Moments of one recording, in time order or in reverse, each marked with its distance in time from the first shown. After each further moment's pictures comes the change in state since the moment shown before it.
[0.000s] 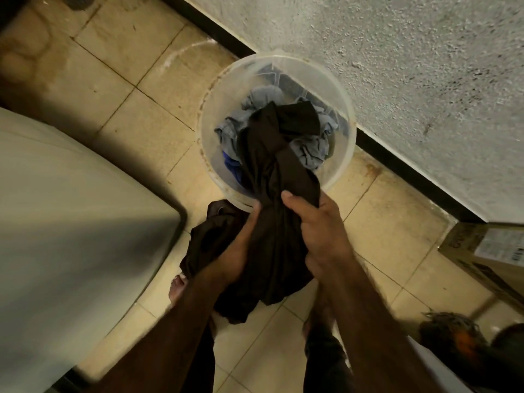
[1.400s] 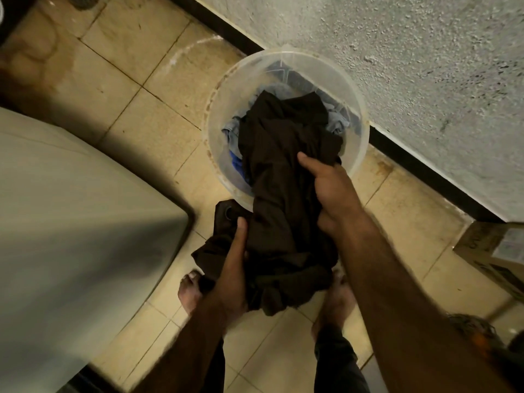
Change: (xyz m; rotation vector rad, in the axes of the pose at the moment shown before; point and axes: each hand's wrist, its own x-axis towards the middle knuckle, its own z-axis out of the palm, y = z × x) left_hand -0.022 -0.019 -0.010 -0.271 0.106 -0.030; right_hand 0.074 -0.012 0.006 0.073 -0.025 0.064
